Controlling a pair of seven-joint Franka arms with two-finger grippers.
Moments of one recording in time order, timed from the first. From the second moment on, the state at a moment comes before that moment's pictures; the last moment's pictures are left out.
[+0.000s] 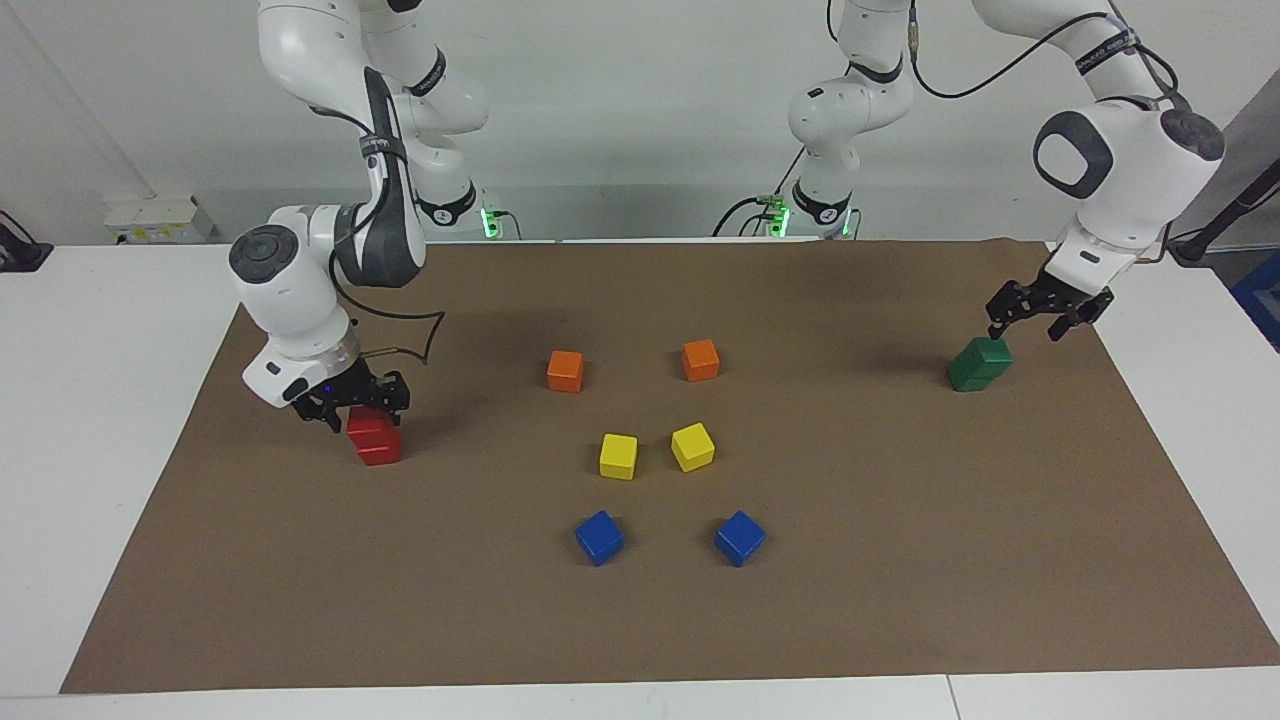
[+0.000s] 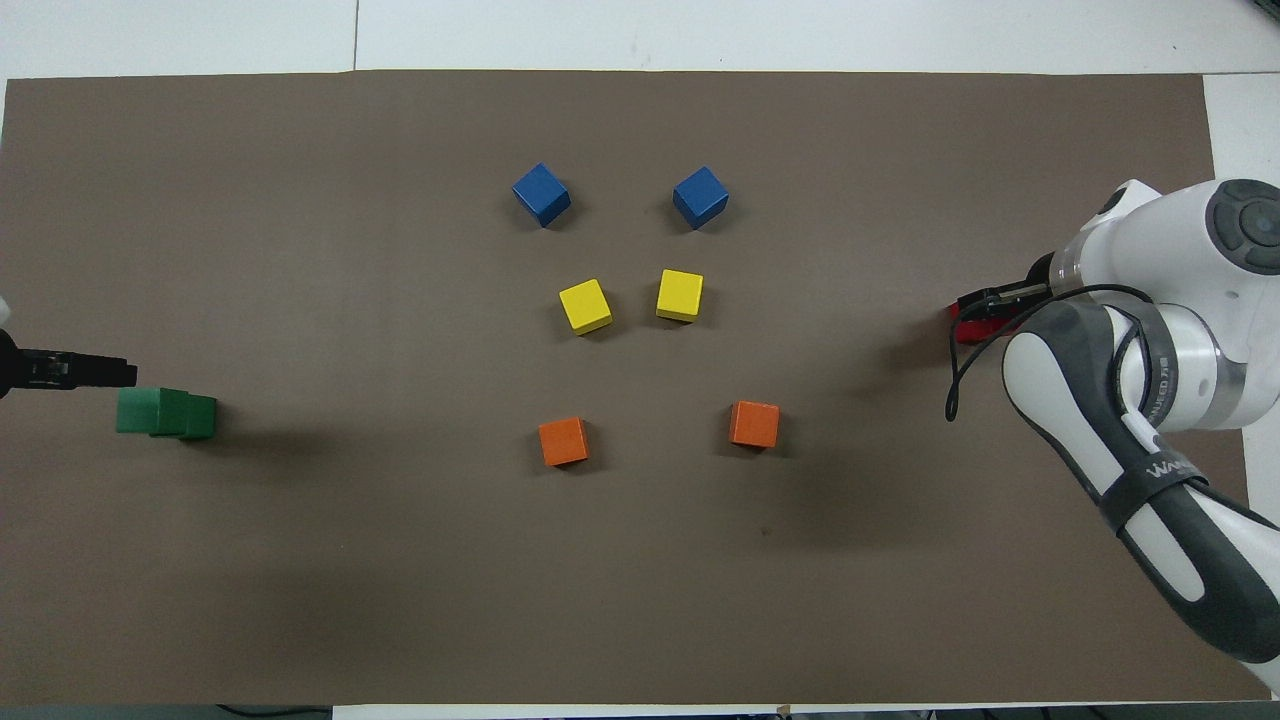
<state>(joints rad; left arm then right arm) 0.31 -0.07 -0.10 -2.04 -0.05 2.01 0.34 0.00 0.19 -0.02 -2.02 -0.02 2.25 -0.12</state>
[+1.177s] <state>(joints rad) 0.17 -0.03 -0.12 -1.60 -0.05 1.46 -0.01 0.02 -0.11 -0.02 -1.88 -0.02 1.82 -0.12</state>
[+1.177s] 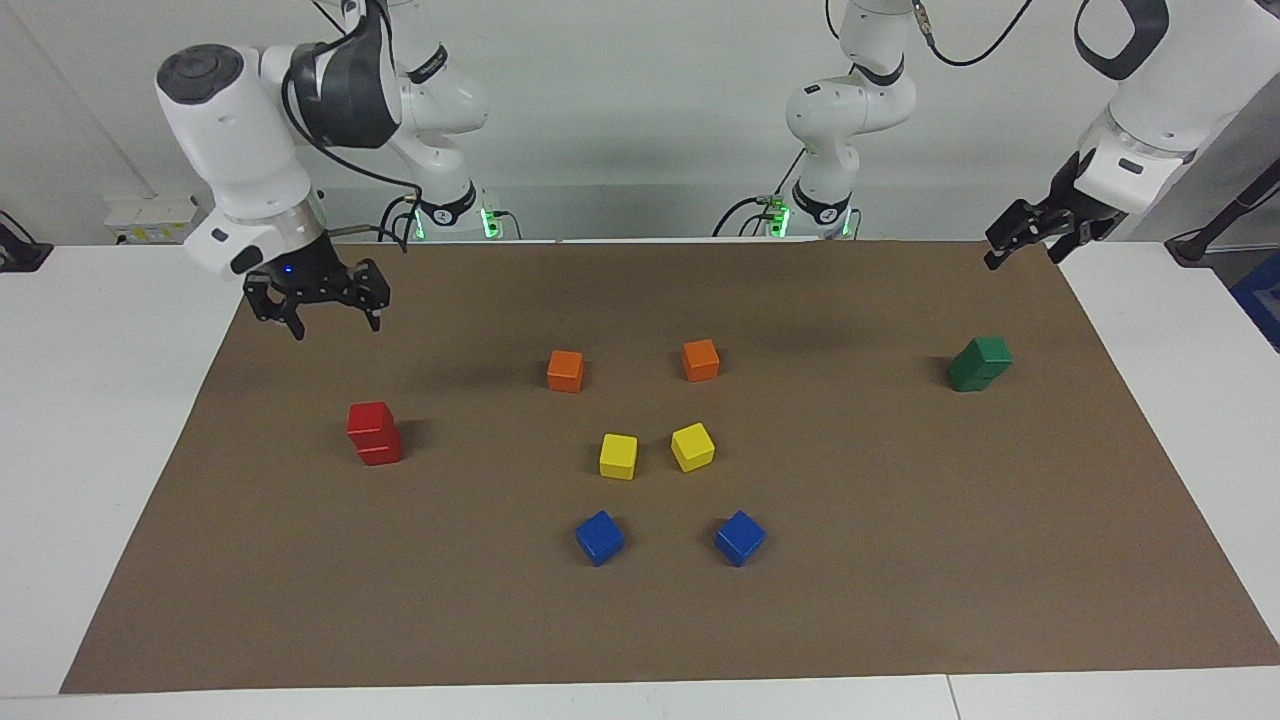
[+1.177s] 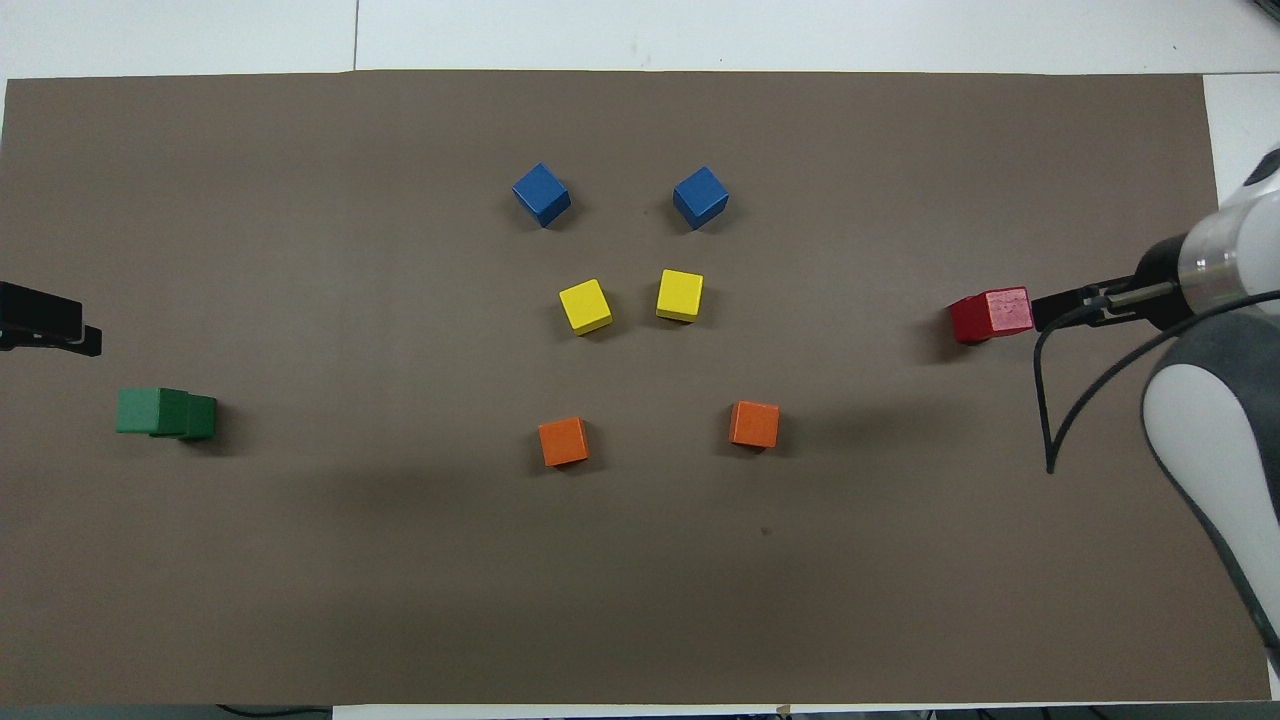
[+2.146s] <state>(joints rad) 0.11 -0.02 -0.11 -1.58 -0.01 1.48 -0.01 0.02 -0.08 -0.02 -1.77 -0.02 1.64 -0.12</state>
